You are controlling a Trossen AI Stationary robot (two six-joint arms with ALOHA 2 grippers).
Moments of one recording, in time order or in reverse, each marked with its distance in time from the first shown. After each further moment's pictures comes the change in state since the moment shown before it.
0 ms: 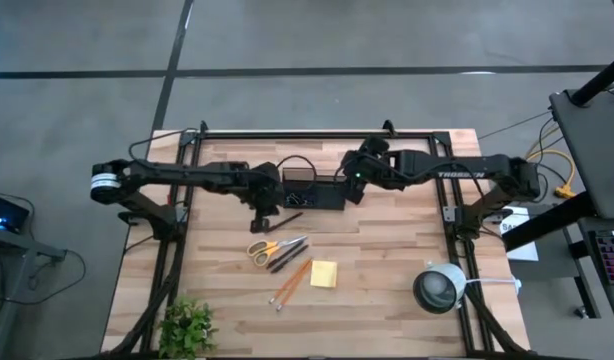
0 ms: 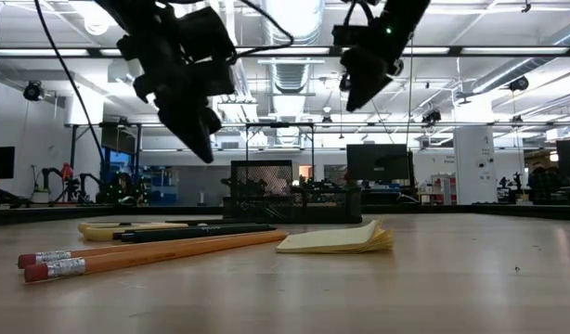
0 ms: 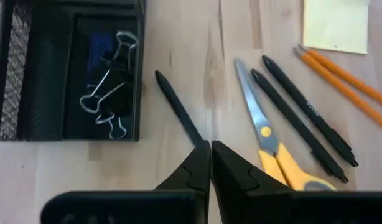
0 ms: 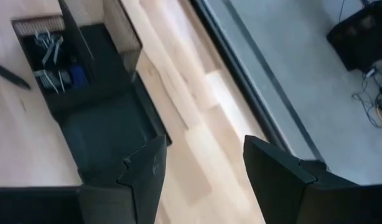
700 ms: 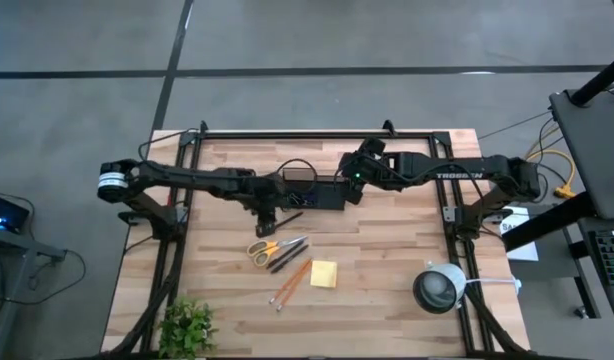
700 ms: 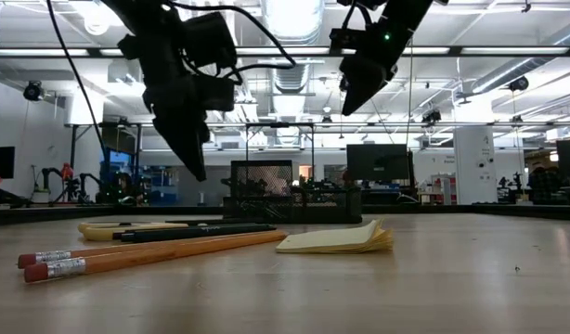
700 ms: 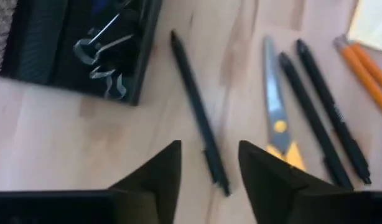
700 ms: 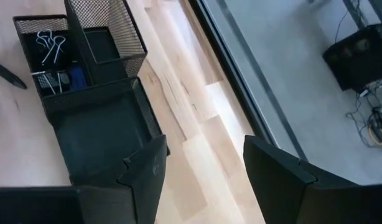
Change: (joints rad) left arm -0.074 0.062 0.006 -0.032 -0.116 -0.239; right arm -0.013 -0.001 -0.033 0.094 0.000 -0.110
